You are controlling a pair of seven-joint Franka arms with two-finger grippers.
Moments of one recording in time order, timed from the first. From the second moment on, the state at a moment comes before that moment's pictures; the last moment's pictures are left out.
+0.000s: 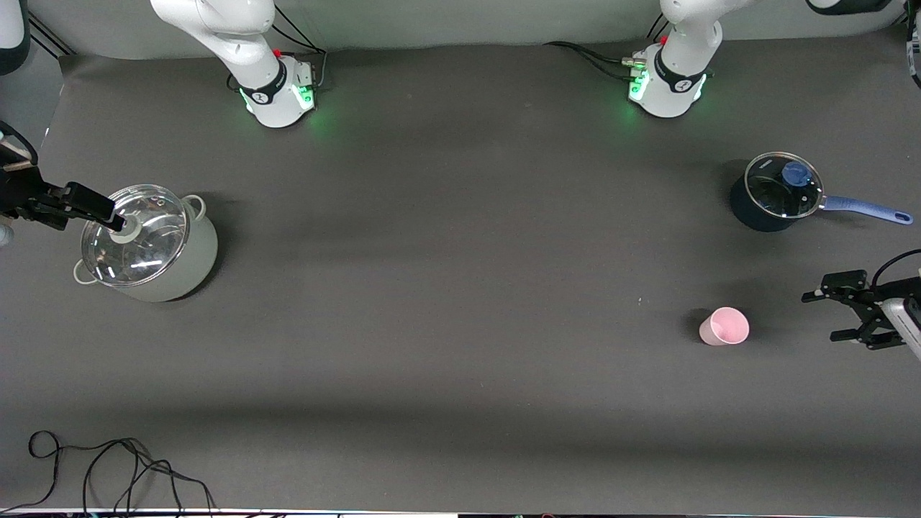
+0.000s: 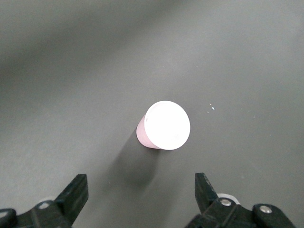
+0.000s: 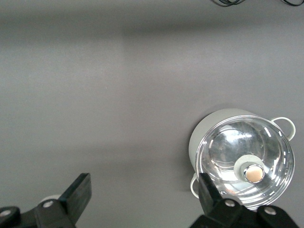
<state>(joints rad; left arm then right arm) 0.34 0.59 0.05 -1.49 -0.57 1.81 1.44 -0.18 -0.01 0.12 -1.62 0.05 1.63 0.02</state>
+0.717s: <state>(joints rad) 0.49 0.72 0.05 -1.63 -0.92 1.79 2.10 -0.18 0.00 0.12 -1.62 0.05 1.63 0.02</state>
